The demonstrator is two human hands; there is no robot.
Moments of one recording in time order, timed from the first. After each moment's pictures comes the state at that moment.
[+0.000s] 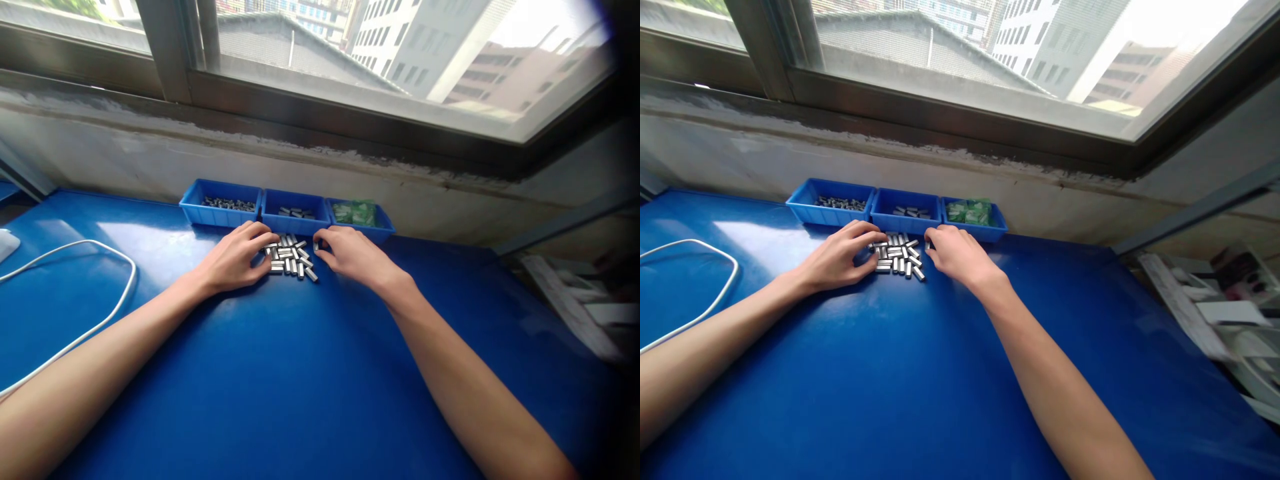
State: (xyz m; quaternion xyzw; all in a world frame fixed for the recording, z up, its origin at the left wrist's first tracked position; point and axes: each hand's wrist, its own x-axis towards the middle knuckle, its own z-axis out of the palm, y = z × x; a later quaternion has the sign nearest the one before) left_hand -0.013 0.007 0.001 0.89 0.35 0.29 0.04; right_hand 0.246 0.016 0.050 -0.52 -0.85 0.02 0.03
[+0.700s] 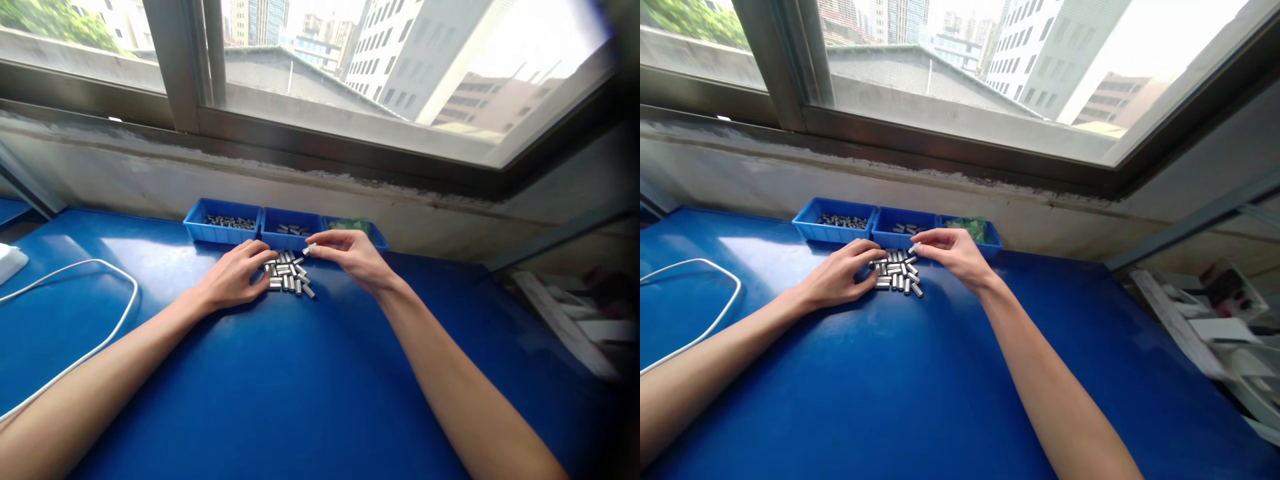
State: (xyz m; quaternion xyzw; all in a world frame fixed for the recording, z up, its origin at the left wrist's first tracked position) left_hand -0.012 0.008 -0.002 0.89 0.35 0.29 0.05; right_hand 0.247 0.021 0.058 -0.44 -0.66 0.47 0.38
